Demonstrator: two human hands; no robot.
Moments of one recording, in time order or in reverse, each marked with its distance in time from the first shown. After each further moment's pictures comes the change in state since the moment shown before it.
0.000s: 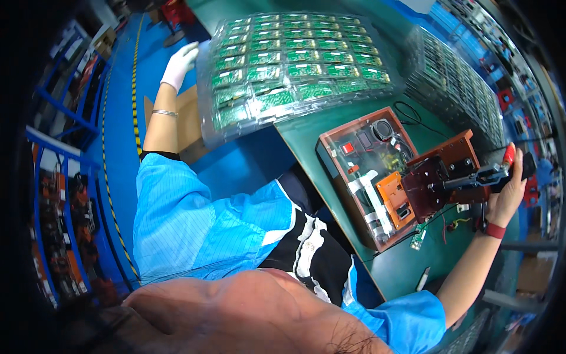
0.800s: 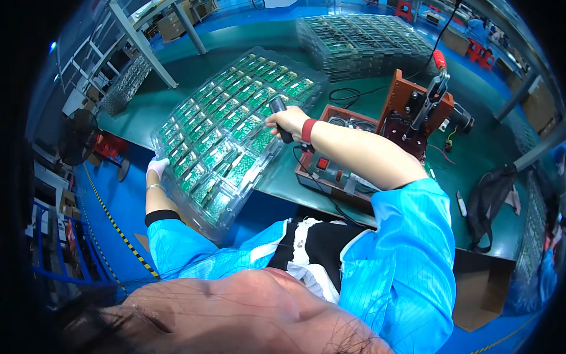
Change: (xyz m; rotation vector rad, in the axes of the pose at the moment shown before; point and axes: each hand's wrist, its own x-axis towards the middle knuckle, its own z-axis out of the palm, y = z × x) left_hand 0.186 -0.168 0.048 0.387 -0.186 -0.297; right_hand -0.115 0.138 0.301 0.093 -0.541 0.737
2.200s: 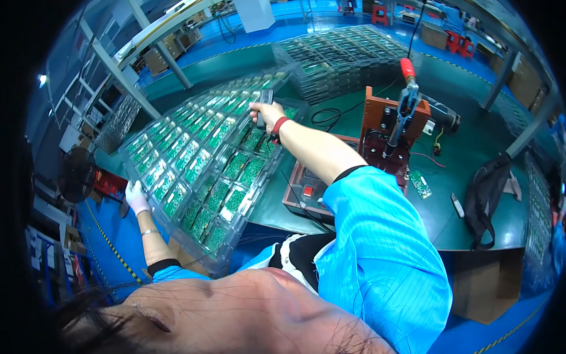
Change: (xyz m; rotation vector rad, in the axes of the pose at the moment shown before) left_hand -0.060 0.097 -0.049 -0.575 0.231 0.322; right_hand 0.094 -0.058 -0.023 0.560 0.157 -0.180
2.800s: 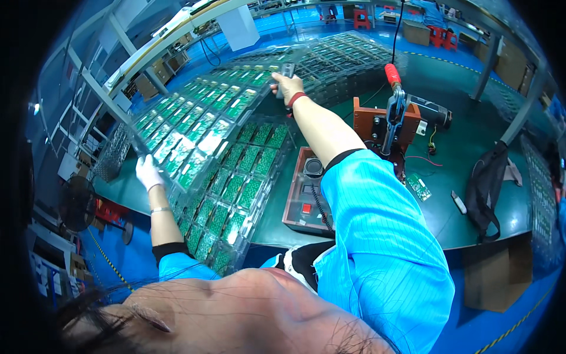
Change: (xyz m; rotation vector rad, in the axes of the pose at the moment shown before) left_hand 0.010 0.111 0.167 -0.173 -0.037 0.017; right_hand 0.055 -0.102 -0.041 -0.003 0.100 -0.339
